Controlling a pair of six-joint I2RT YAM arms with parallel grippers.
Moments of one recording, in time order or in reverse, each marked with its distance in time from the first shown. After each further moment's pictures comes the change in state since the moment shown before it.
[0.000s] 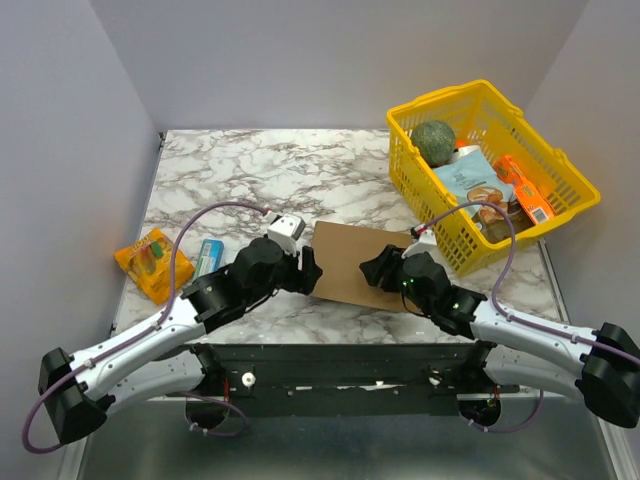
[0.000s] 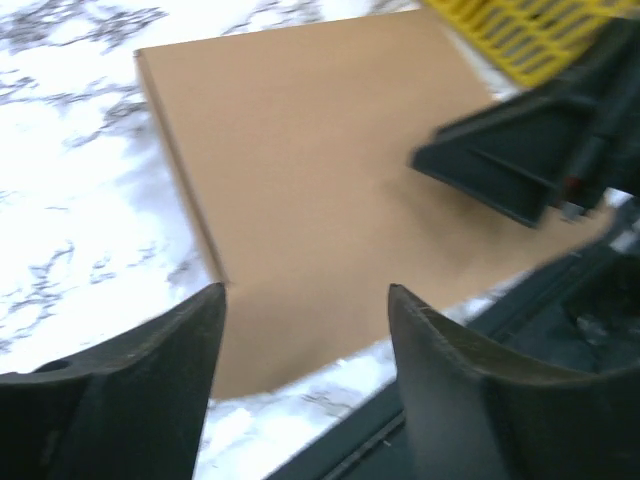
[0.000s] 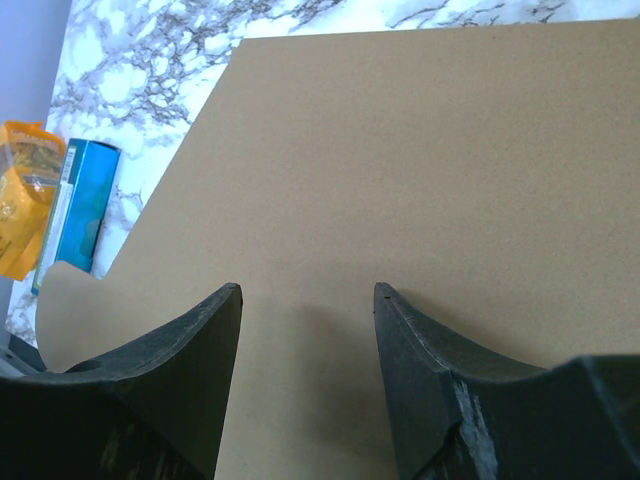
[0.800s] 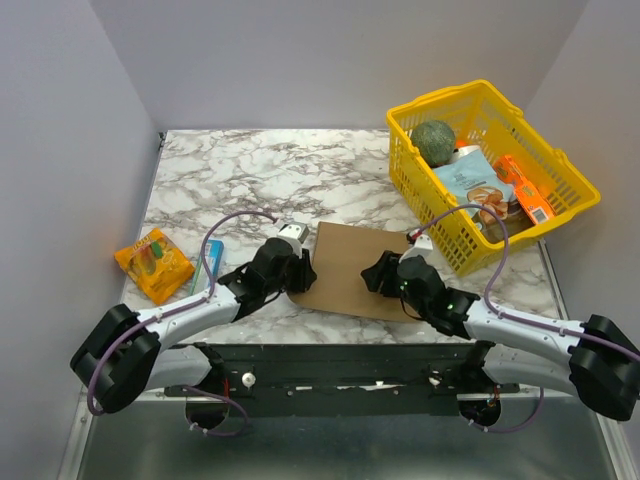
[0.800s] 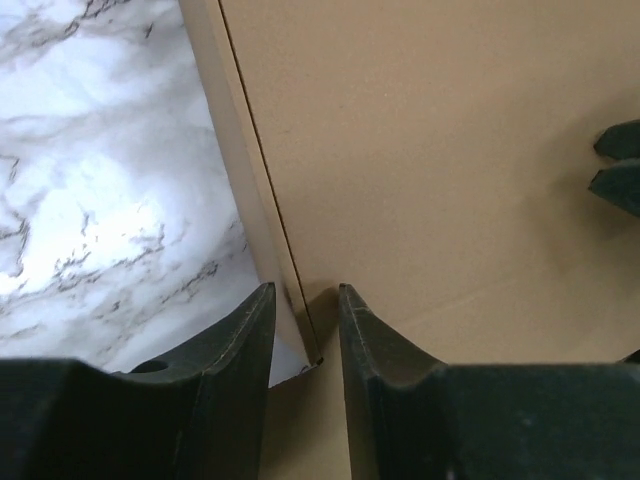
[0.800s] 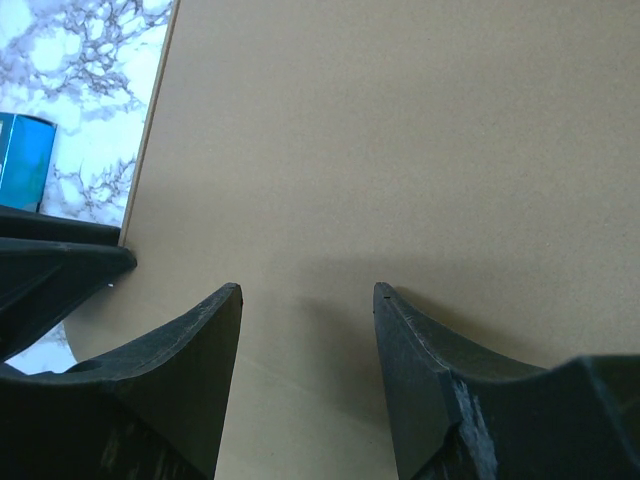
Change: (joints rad) left arm 0.188 0.327 -0.230 0.394 0.163 -0.008; right arm 0.000 0.061 -0.036 0.005 0.003 0.011
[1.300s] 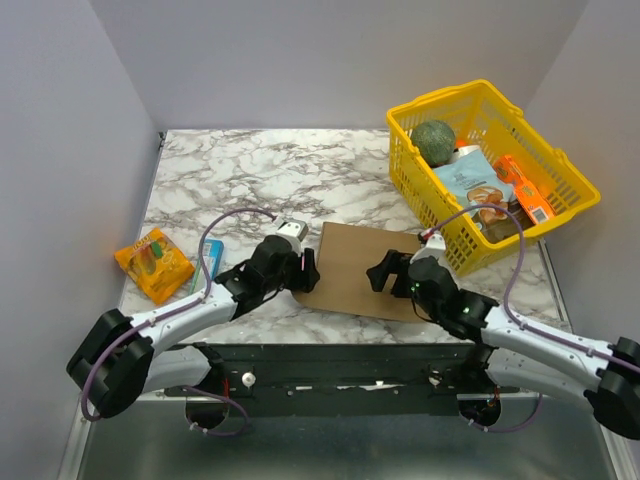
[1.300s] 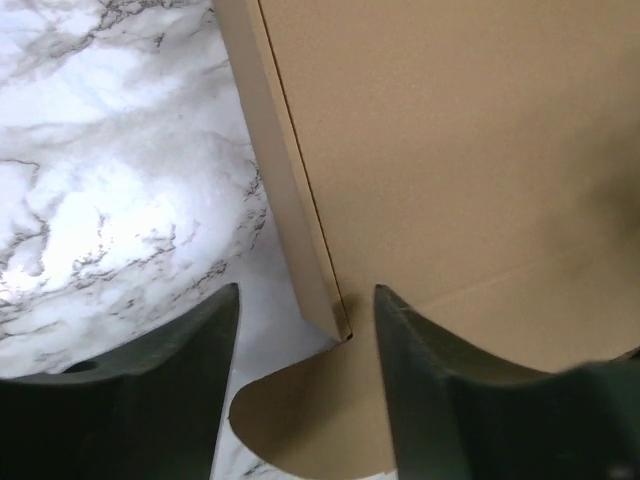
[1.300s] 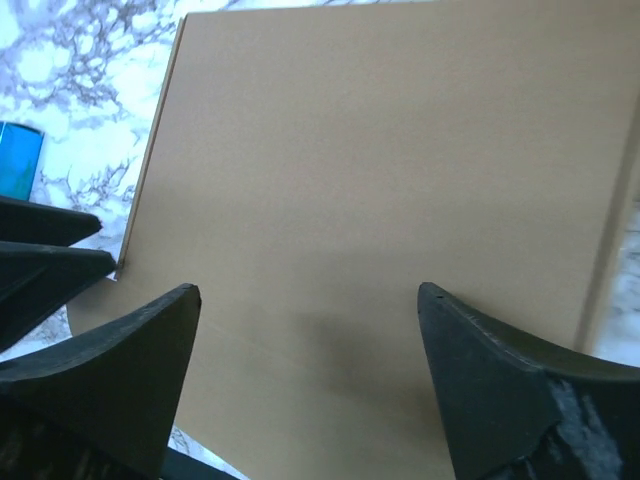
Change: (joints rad) left arm 0.005 -0.010 0.025 -0.036 -0.003 0.009; right arm 0.001 -0.140 0.026 -0.167 0.048 -0.041
